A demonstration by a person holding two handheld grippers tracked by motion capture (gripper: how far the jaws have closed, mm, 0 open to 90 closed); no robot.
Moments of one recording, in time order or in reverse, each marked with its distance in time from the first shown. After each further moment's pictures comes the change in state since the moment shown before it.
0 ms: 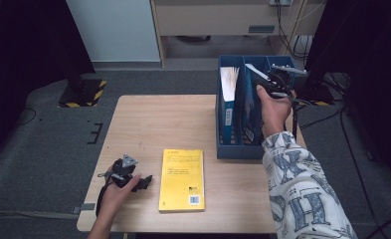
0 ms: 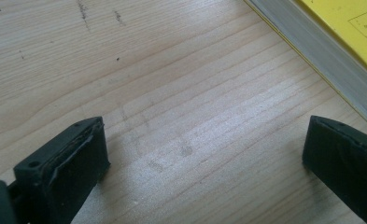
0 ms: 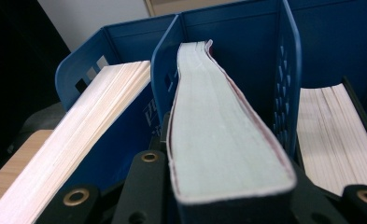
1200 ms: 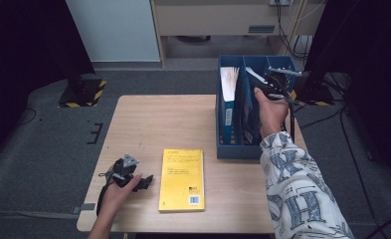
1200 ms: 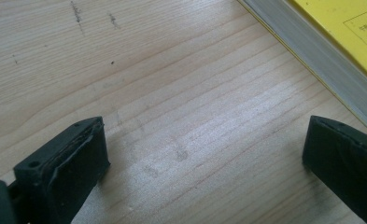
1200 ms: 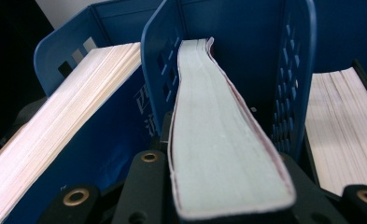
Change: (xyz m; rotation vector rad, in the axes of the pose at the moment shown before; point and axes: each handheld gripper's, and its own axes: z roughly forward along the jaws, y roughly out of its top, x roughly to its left) left arm -0.001 0.001 0.001 -0.001 -0.008 0.007; right arm 0.000 -0.008 0.011 0.034 -0.017 -0.008
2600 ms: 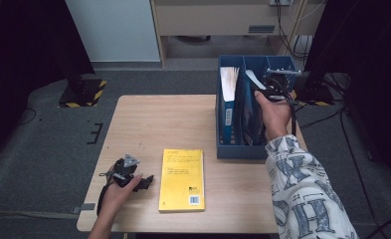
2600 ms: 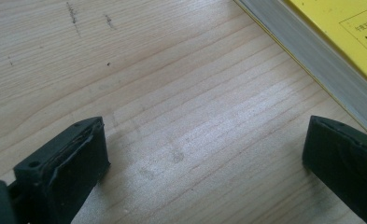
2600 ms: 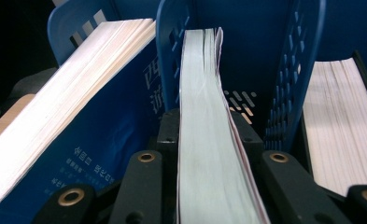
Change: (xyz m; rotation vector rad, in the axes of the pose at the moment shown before) left arm -0.001 0.001 0.001 0.002 -0.004 0.004; right arm 0.004 0.000 -0.013 0.070 0.002 -0.078
